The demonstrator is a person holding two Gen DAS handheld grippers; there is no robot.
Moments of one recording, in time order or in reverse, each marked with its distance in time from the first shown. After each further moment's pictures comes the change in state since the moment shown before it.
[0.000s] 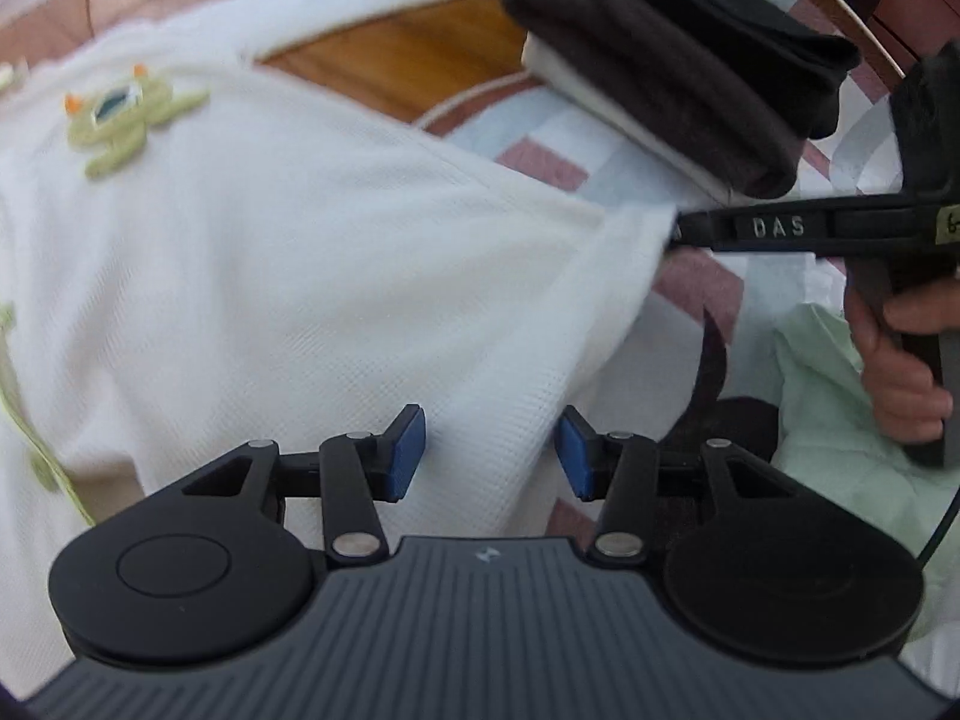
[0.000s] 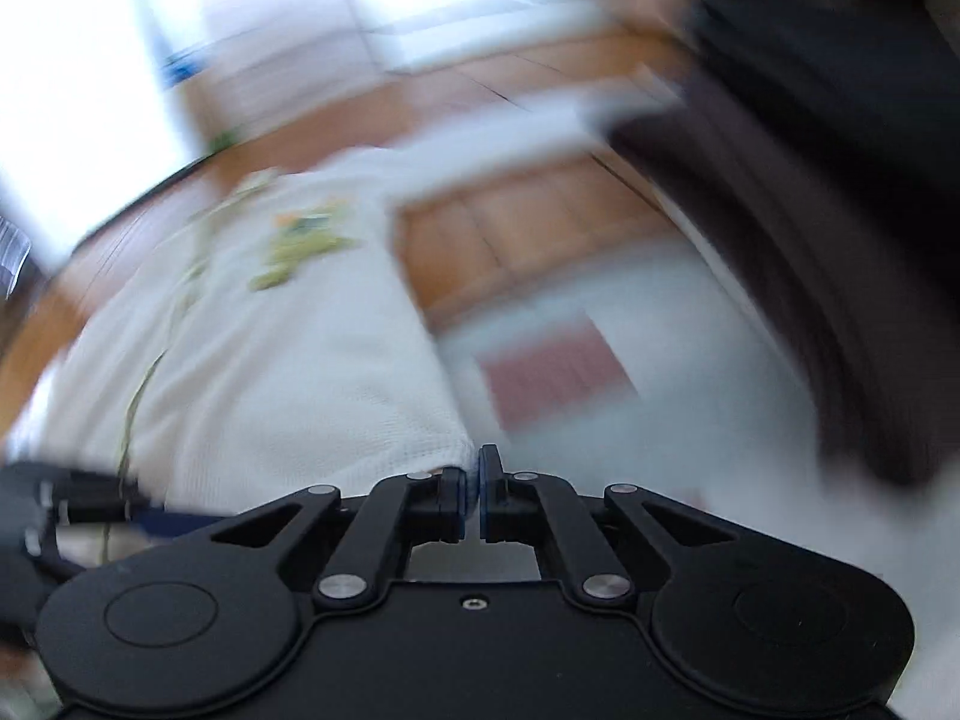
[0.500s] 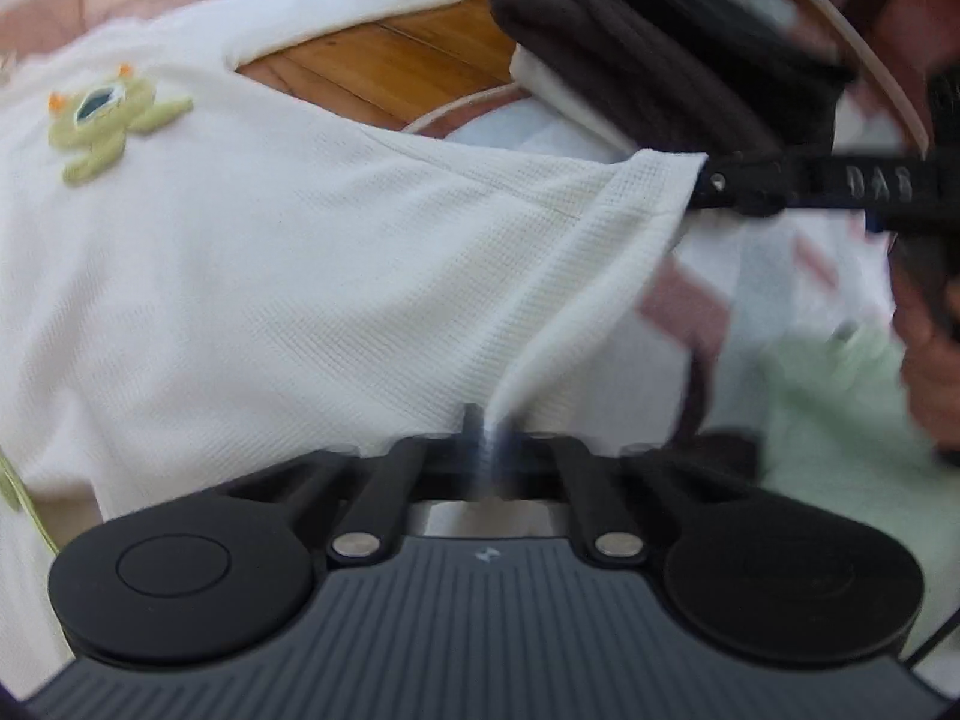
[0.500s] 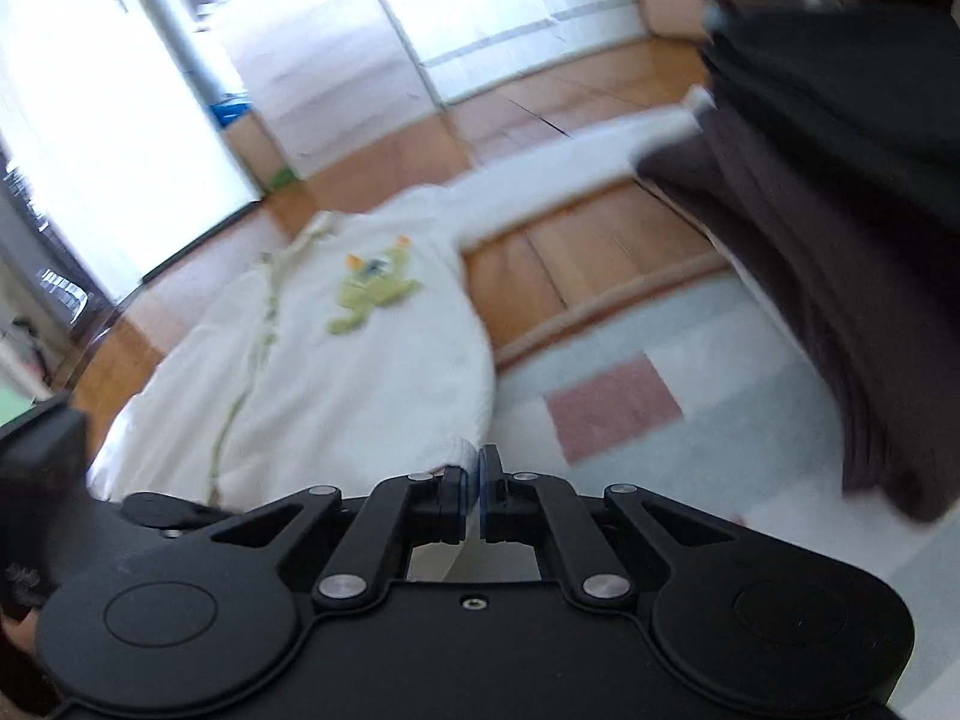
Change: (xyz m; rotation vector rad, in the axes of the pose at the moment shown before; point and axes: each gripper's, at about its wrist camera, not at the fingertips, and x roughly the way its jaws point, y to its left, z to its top) left arm -0.009 0.004 0.012 -0.083 -0.075 -0.079; right arm -0.032 0.016 0.018 -0.098 -0.117 0.149
